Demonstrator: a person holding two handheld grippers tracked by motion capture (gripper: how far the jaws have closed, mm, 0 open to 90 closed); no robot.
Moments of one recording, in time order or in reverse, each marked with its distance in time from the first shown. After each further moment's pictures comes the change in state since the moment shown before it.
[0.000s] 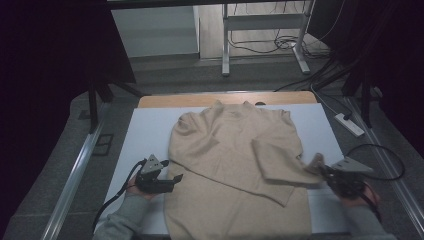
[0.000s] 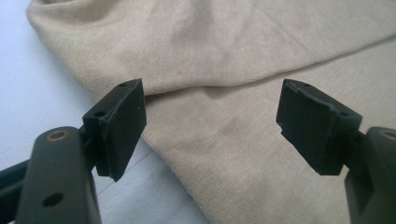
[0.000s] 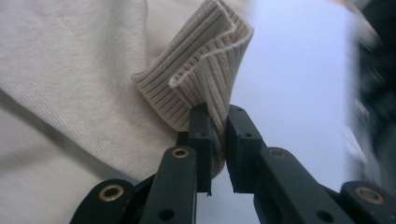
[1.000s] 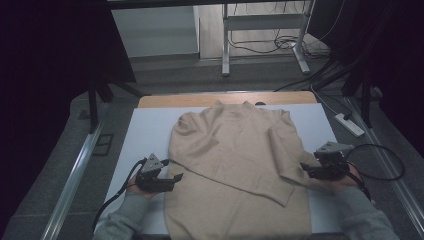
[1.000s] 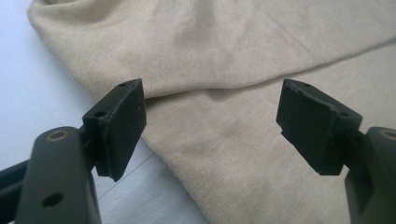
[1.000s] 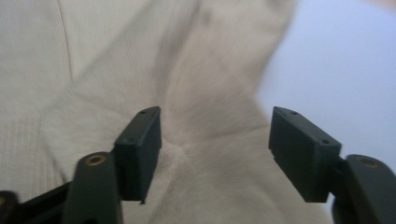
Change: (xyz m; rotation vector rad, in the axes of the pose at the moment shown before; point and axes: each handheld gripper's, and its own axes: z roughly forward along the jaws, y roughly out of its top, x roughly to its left) left arm 0.001 0.001 0.003 0.001 0.000 -0.007; right arm 0.009 0.048 0.050 0.074 0.223 -0.082
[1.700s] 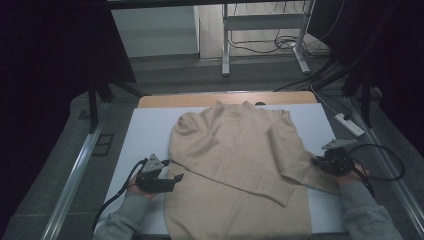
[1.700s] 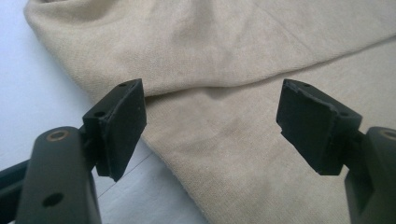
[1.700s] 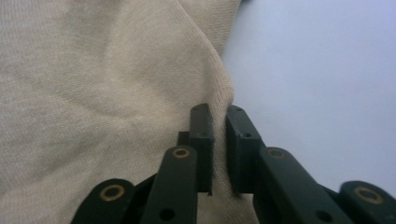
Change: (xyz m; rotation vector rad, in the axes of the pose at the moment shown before) left arm -0.001 0.000 0.001 0.004 -0.001 0.004; right arm -0.036 -0.014 0.012 0.061 -0.009 0.026
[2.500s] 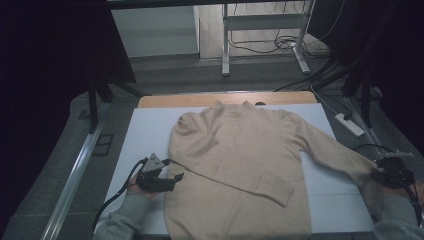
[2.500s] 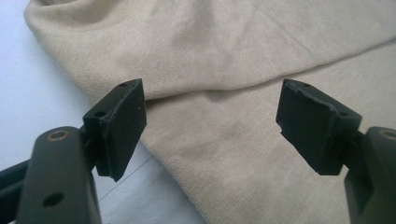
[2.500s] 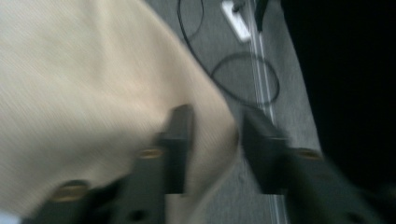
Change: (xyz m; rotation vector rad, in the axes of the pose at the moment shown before) left arm 0.001 0.002 0.001 -0.001 -0.003 0.002; right arm -0.068 -0.070 -0.064 0.130 -0.541 0.279
